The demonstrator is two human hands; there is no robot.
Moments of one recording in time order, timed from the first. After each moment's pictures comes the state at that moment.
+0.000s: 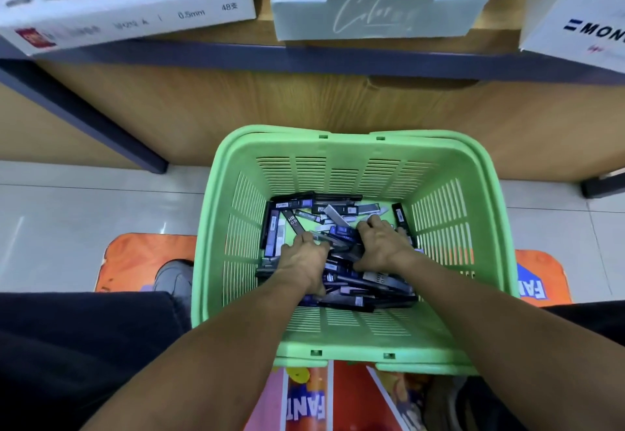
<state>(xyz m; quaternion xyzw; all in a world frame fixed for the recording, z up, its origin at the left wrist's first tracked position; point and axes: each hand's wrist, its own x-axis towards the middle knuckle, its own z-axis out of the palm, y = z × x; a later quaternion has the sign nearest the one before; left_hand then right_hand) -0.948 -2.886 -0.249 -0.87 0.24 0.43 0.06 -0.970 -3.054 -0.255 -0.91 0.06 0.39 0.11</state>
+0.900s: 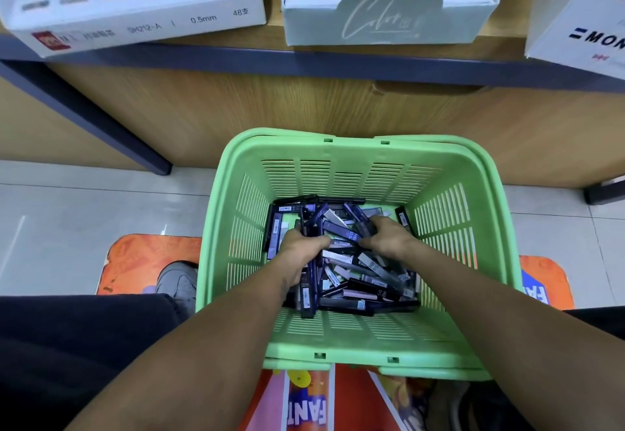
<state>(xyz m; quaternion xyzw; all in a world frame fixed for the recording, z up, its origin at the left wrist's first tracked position) -0.930 -2.879 -0.242 -0.73 -0.24 0.44 -0.47 -0.954 -3.065 -0.249 -0.82 0.24 0.35 0.38</state>
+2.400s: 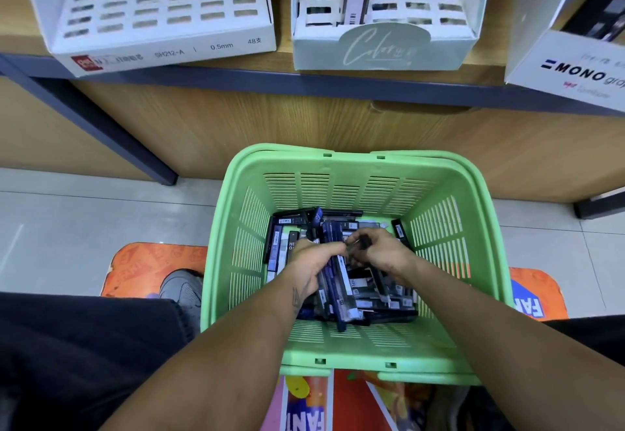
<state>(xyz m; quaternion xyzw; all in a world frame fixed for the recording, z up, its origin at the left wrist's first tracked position) -0.938 -2.897 -0.236 -0.63 -0.30 0.43 -0.58 -0.966 -3.053 -0.237 -0.74 0.26 0.30 0.55</state>
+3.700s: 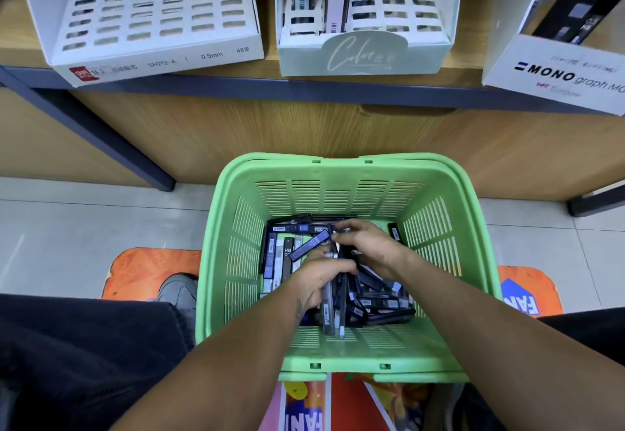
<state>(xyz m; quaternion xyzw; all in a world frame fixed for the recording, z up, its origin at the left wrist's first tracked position) -0.958 -2.909 -0.217 -0.62 -0.25 0.49 -0.56 -0.953 -3.038 -0.220 -0.63 0.31 0.27 0.66</state>
